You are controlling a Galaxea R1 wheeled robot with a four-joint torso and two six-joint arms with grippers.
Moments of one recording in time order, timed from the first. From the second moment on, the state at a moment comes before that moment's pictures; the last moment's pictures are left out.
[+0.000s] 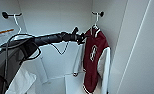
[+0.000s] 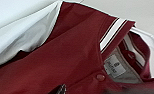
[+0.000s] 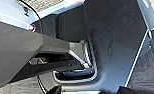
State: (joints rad) left arm -0.19 2.81 -1.85 -0.07 0.33 -1.05; right arm -1.62 3.08 -2.72 -0.46 0.13 0.38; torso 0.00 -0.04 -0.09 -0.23
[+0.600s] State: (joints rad) left arm -0.27 2.80 -1.85 -0.07 0.21 -1.09; right arm -1.62 3.08 -2.72 -0.46 0.14 0.38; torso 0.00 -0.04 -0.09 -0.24
